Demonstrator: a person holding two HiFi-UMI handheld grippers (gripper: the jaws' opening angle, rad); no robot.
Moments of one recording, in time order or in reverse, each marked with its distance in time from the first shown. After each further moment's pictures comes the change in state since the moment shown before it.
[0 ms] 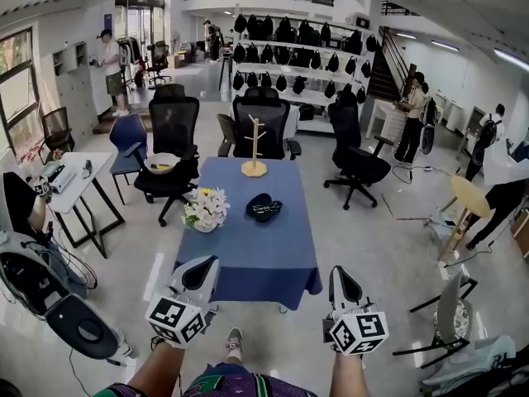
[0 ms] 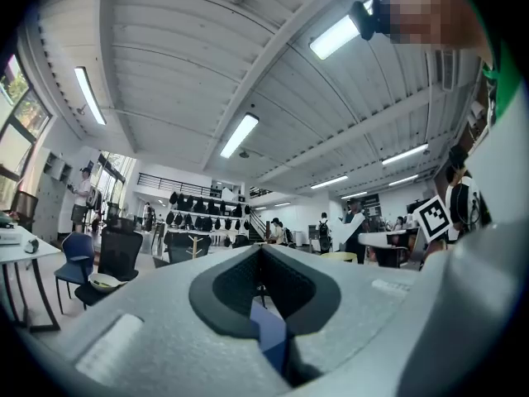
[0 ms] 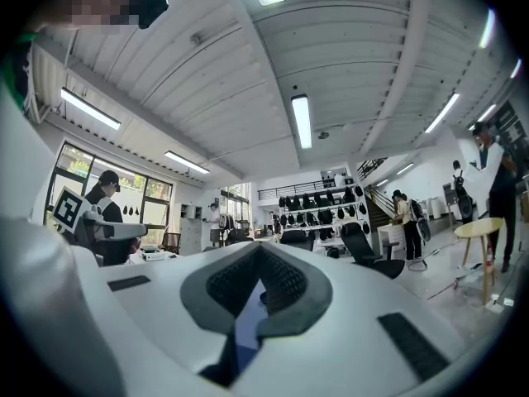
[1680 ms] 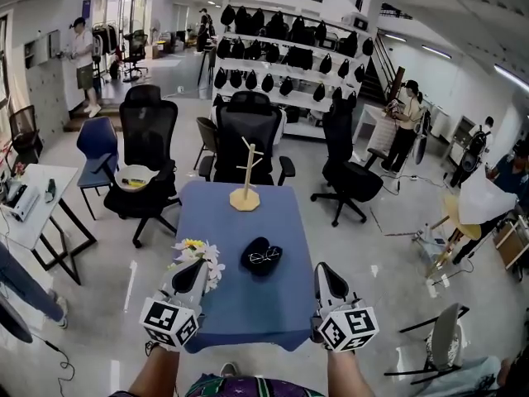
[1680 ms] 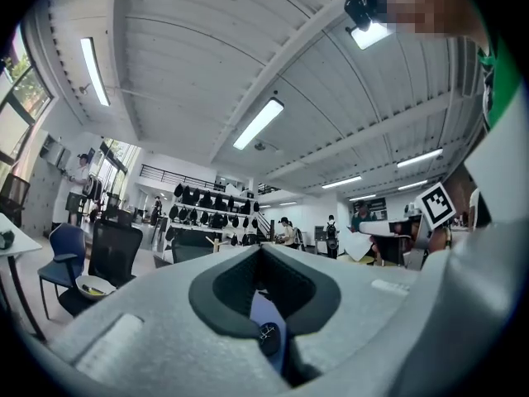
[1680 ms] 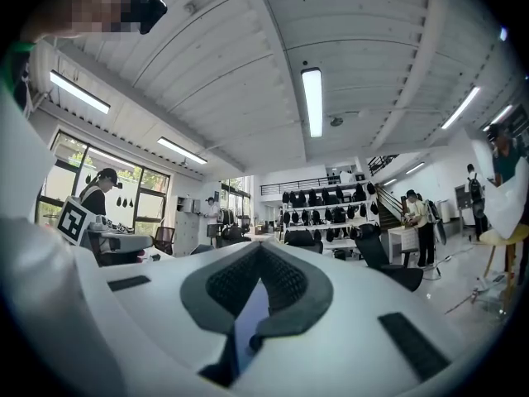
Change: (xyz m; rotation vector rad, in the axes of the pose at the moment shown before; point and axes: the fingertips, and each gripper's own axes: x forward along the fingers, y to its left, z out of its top) left arm 0.210 0.236 -0.023 -0.055 0.013 0.002; right arm 0.314 -0.007 0.005 -0.040 0.035 0.016
